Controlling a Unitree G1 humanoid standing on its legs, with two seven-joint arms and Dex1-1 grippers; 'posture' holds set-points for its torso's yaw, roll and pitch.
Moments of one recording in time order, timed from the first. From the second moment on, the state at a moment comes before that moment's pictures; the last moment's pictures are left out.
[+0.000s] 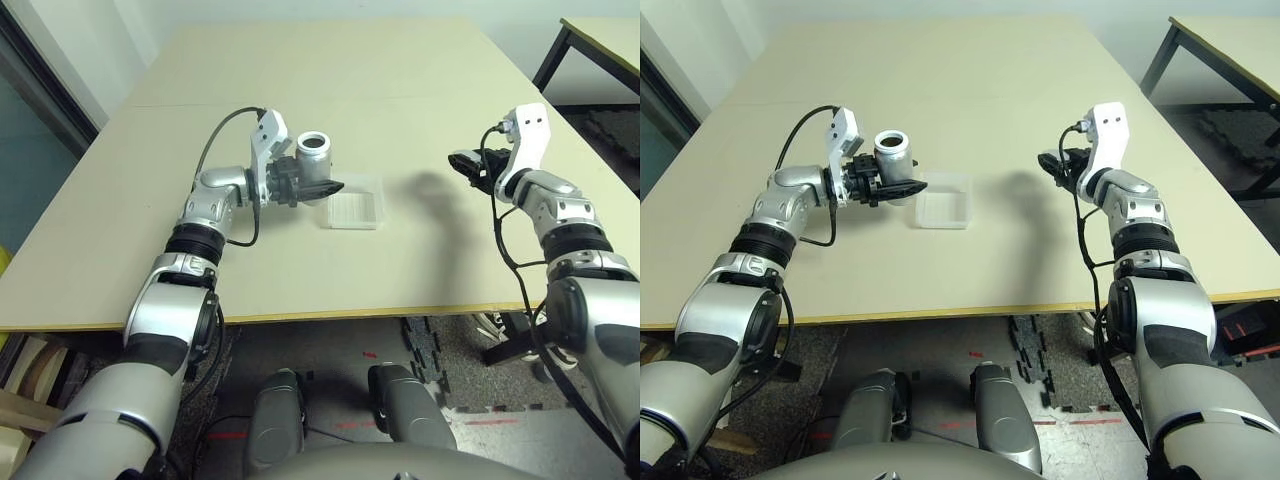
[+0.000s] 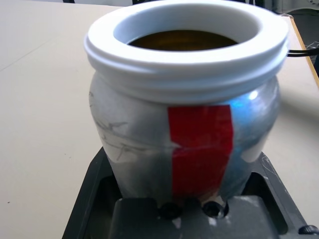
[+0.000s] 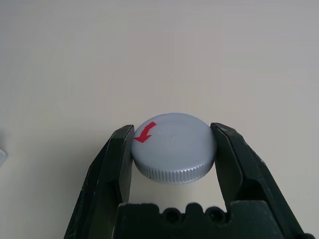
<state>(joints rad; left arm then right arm) -0.93 0.34 -0.05 0.89 -0.19 0.02 -1.19 -0.93 -0.47 -0.17 1.11 0.13 0.12 0.57</state>
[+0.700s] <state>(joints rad) -0.94 0.35 -0.05 0.92 -0.18 0.01 -1.17 -0.93 -0.46 -0.16 1.14 0.11 0.10 0.64</state>
